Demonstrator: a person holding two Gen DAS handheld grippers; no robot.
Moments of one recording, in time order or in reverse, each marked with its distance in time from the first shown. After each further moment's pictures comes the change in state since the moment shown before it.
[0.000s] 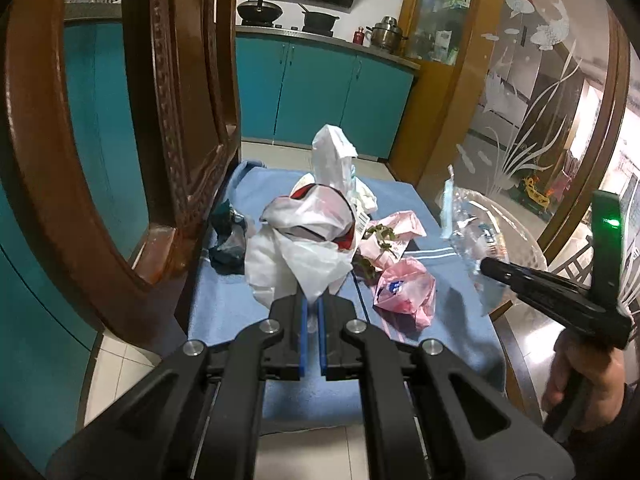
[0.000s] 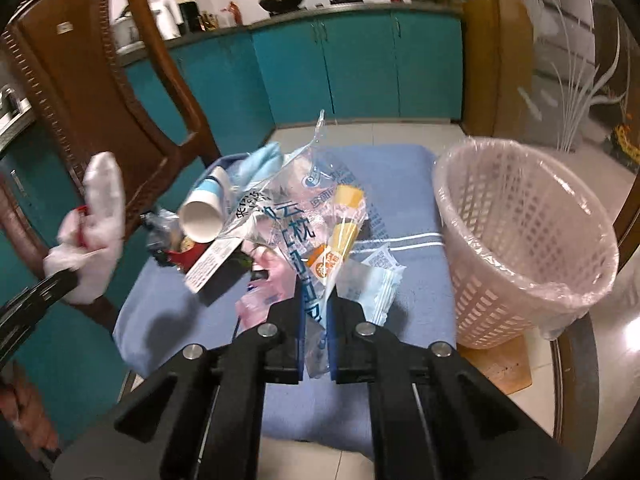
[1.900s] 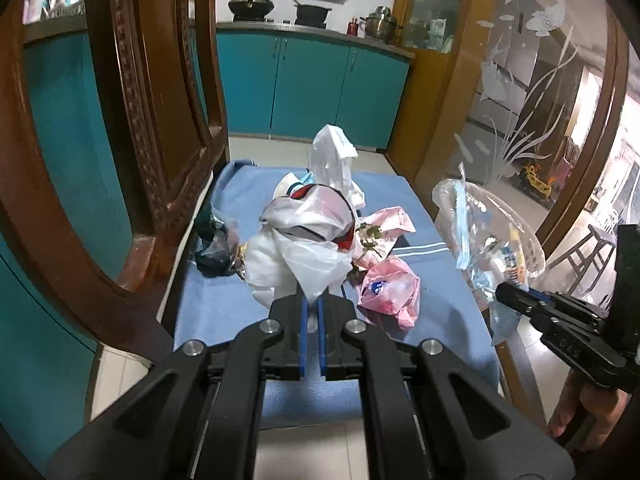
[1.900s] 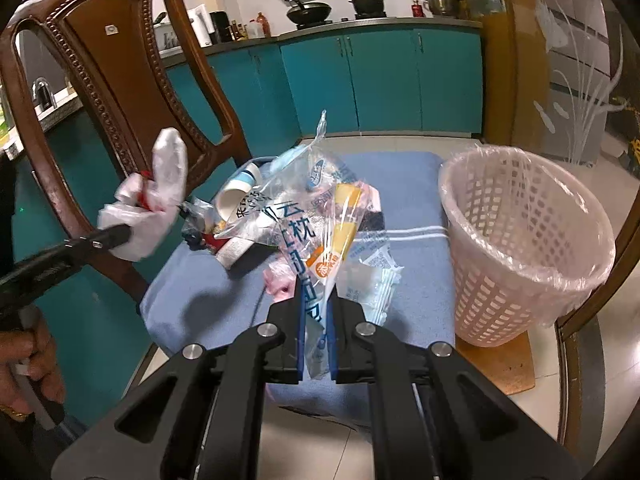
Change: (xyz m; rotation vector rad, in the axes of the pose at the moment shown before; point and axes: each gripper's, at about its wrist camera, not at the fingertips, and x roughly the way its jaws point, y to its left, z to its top) left arm 0.004 -0.018 0.016 0.023 0.039 -0.007; right arm -0.036 0.000 -0.008 -0.056 -0.046 0.076
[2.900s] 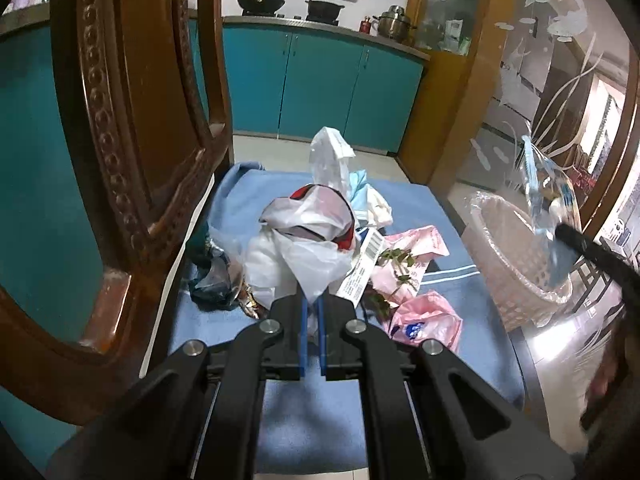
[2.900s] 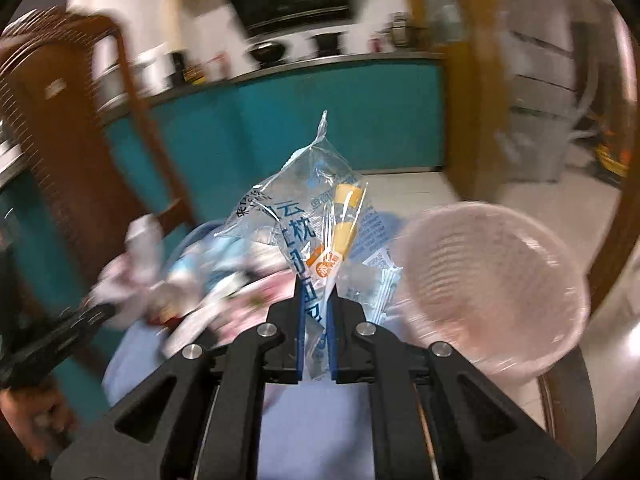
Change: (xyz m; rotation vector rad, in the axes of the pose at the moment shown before) left arm 0.056 0.016 0.015 -0.015 -0.020 0.032; right arm 0.017 -0.086 0.056 0.145 -0.163 -0.184
